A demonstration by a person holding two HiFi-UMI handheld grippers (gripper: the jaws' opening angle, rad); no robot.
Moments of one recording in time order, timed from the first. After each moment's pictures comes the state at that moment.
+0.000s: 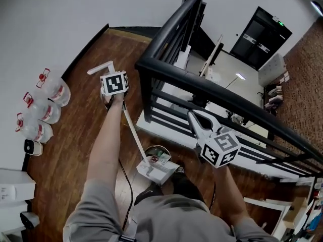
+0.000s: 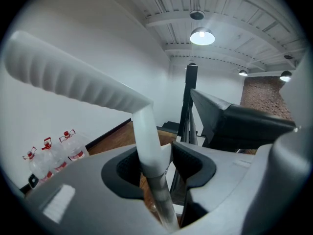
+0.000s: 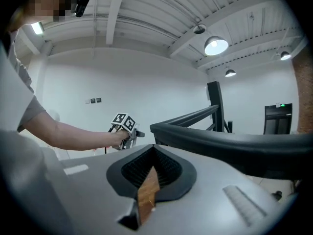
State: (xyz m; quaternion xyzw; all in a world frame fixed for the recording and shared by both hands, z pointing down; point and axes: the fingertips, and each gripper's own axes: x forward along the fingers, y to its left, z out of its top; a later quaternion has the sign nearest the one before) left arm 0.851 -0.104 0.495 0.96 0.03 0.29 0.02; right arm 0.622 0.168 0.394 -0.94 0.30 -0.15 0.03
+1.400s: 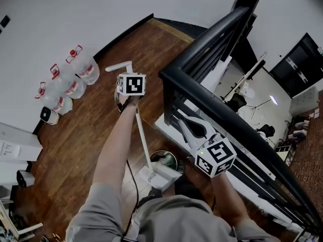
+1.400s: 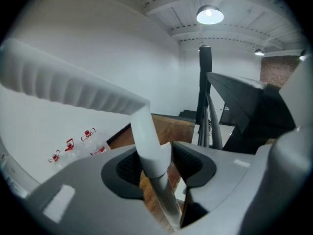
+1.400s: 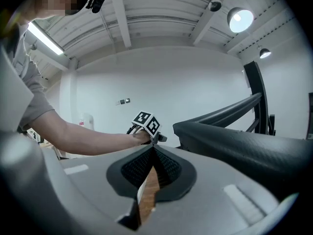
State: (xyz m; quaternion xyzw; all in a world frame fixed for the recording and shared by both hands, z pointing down) left arm 0.870 -0.147 0.513 0.94 -0.07 0.34 -0.05; right arm 0.694 0.088 0.418 -0.85 0.49 -0.16 0.04
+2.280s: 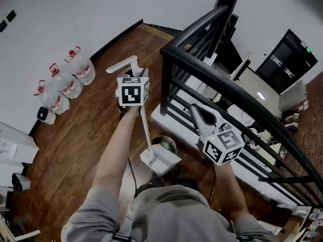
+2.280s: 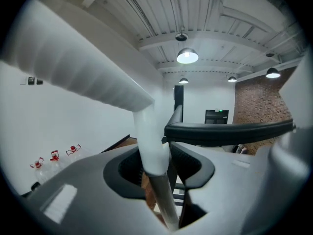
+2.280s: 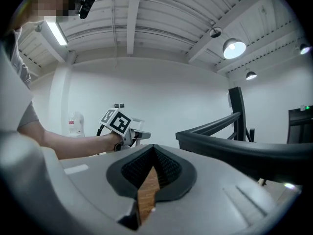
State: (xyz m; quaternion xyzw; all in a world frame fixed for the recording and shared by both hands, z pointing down) left arm 0.683 -0.065 0.393 0.98 0.04 0.19 -0.01; right arm 0.550 0.141 0.359 -0.90 0.41 -0.10 0.02
